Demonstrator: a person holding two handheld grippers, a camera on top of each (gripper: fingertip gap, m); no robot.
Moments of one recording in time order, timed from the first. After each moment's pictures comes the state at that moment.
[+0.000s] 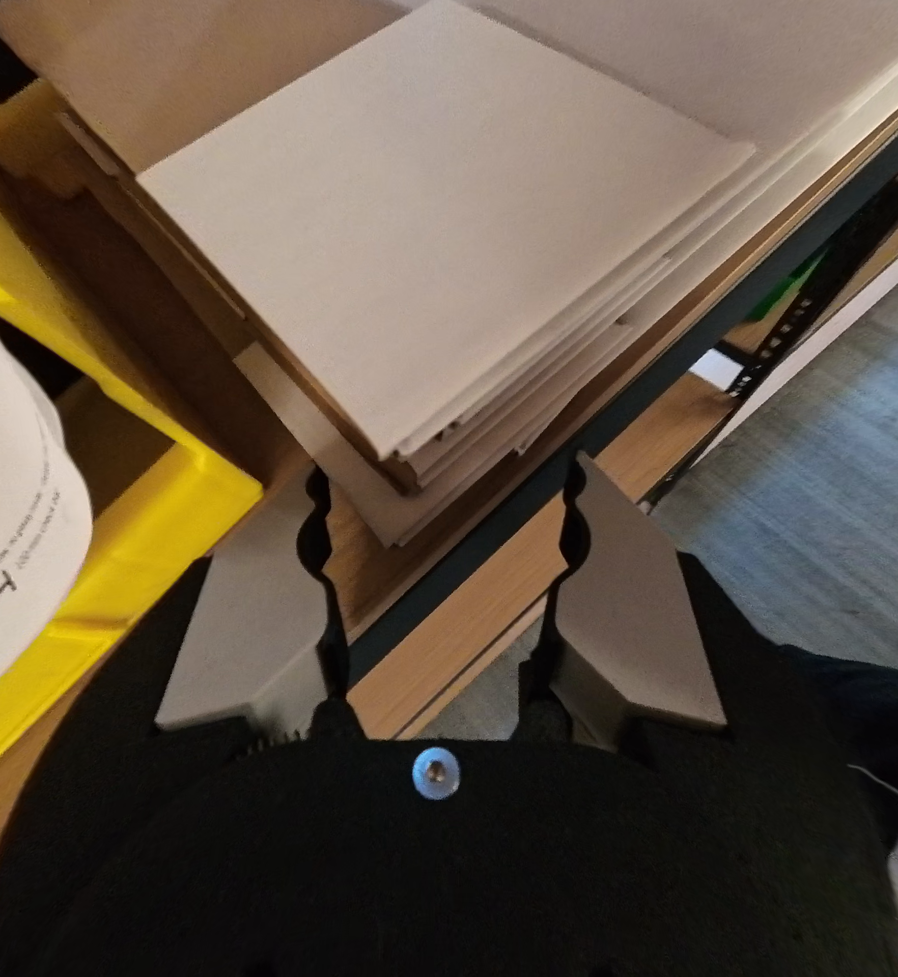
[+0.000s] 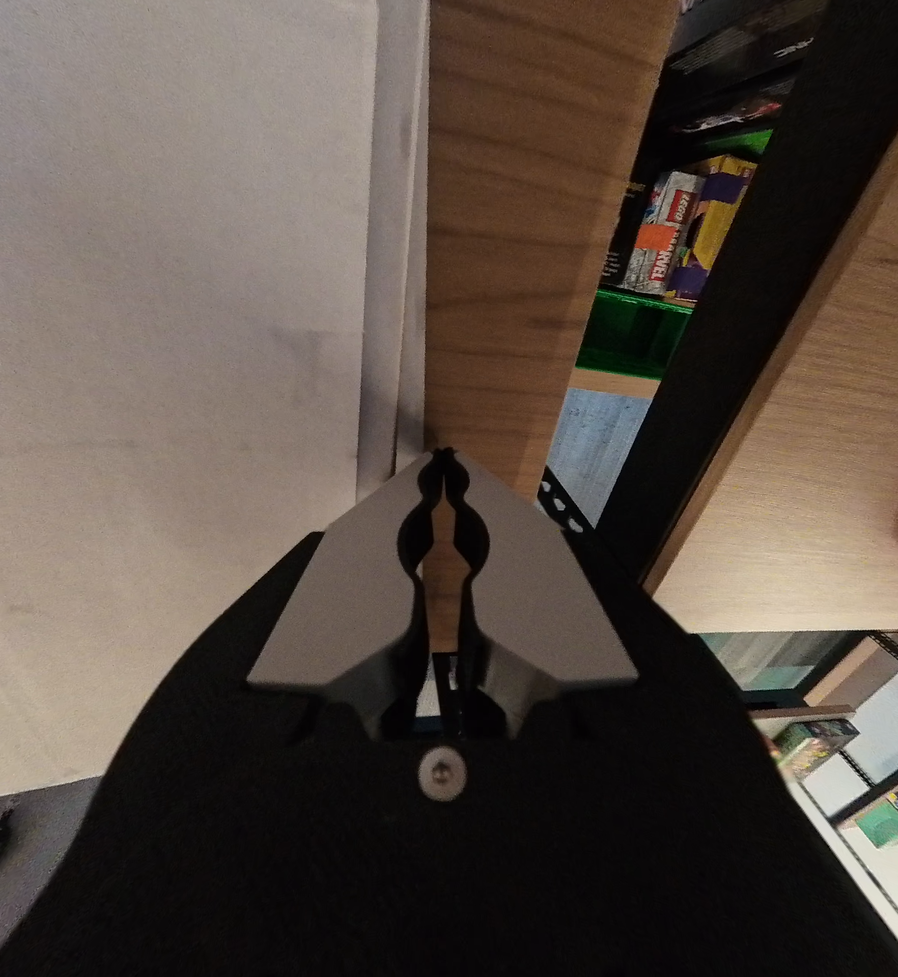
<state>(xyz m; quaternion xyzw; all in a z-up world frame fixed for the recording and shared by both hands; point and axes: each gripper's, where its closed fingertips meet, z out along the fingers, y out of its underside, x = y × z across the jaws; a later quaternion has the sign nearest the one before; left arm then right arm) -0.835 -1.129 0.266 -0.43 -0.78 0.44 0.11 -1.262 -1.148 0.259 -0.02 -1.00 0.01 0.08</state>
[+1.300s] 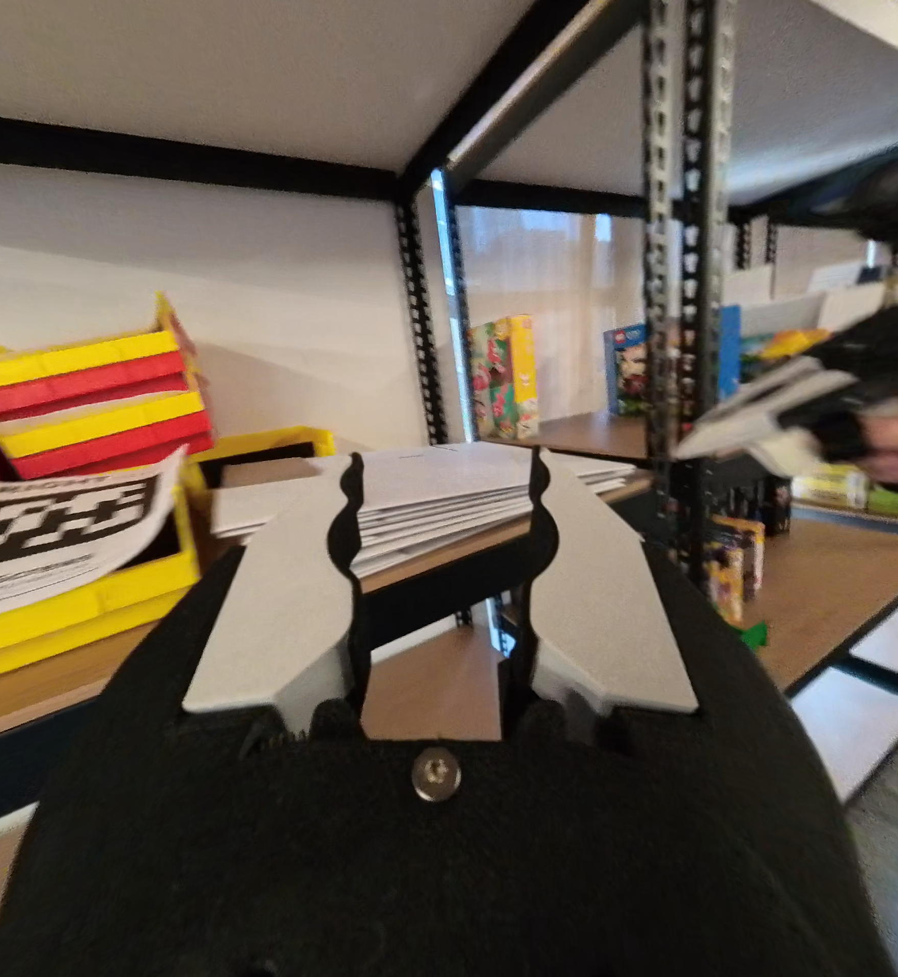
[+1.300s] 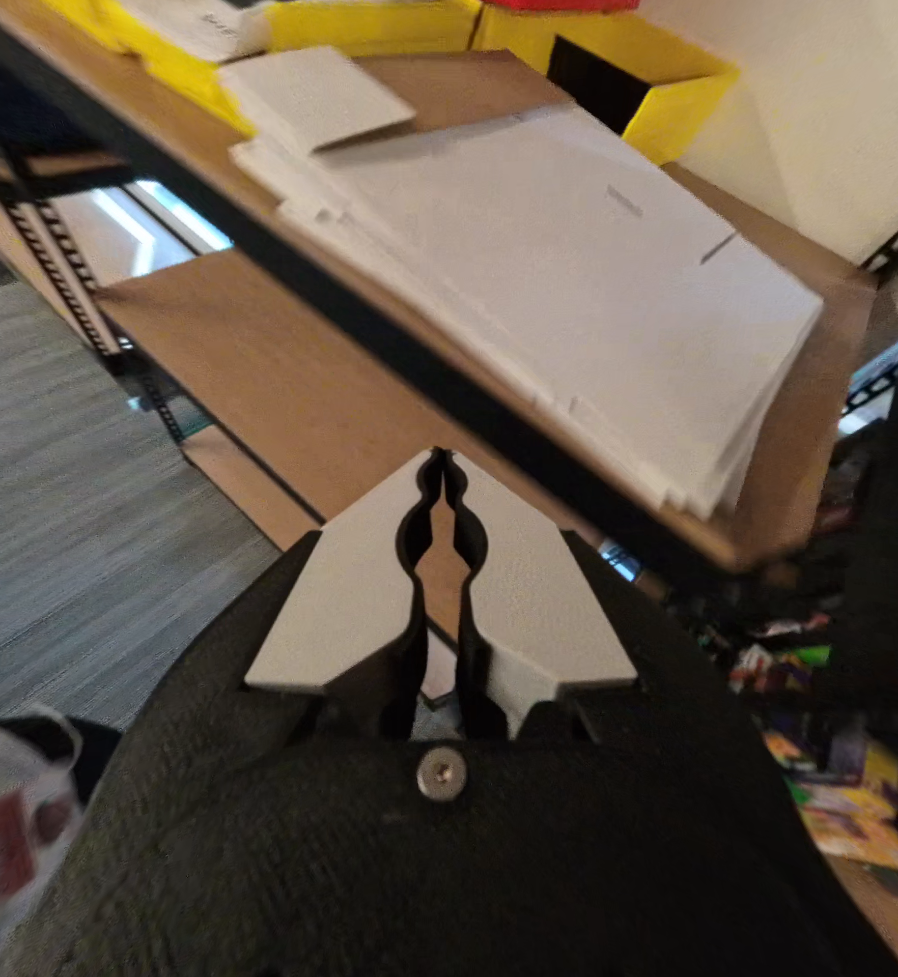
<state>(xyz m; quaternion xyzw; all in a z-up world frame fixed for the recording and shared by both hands) -0.847 -0.921 0.395 -0.25 -0.52 0.78 0.24 -1.074 -0.930 0.337 0.27 -0.80 0.54 -0.05</state>
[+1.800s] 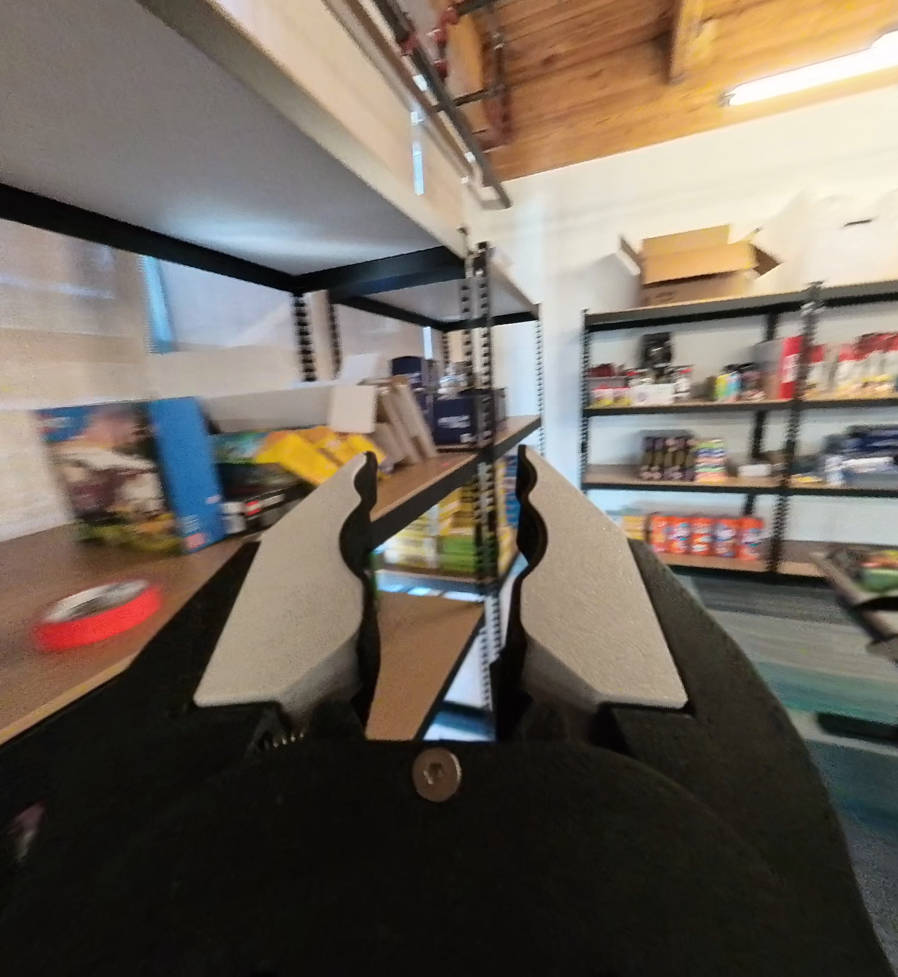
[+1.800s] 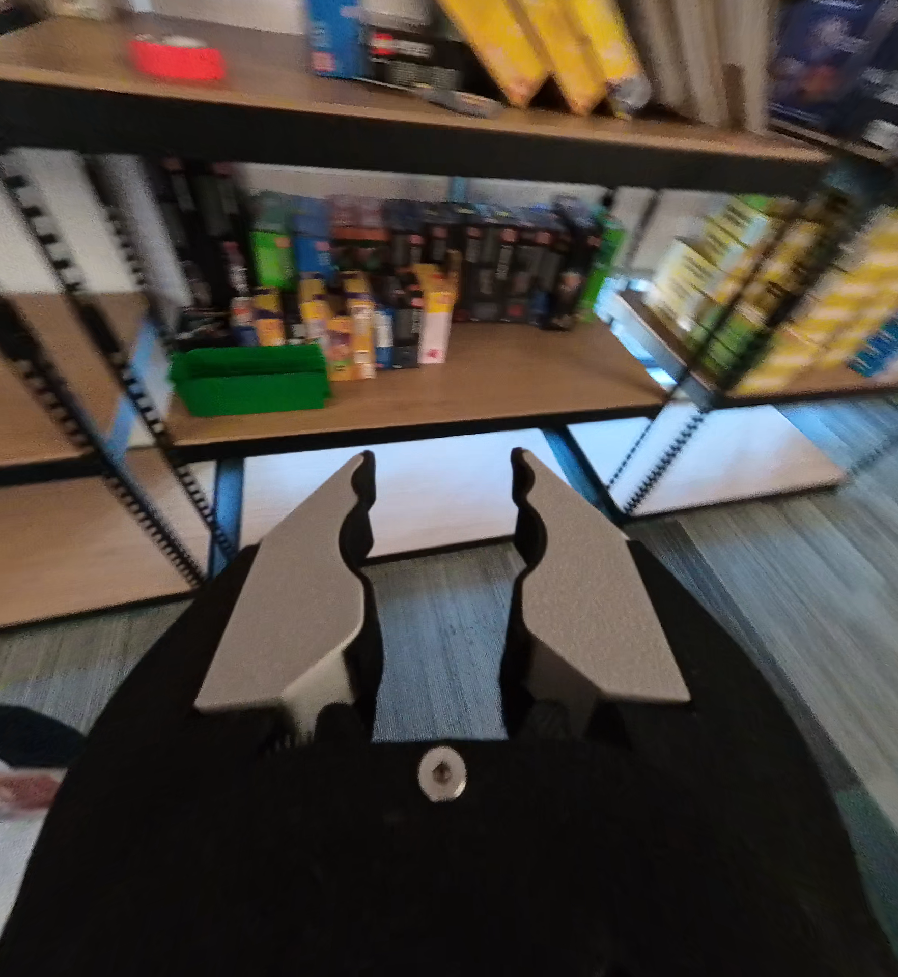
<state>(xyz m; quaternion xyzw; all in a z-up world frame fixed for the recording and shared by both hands) -1.408 -0.669 0.450 -0.40 -0.42 0.64 0.51 -1.609 -0.371 0.261 -0.16 -0.79 0.56 0.18</state>
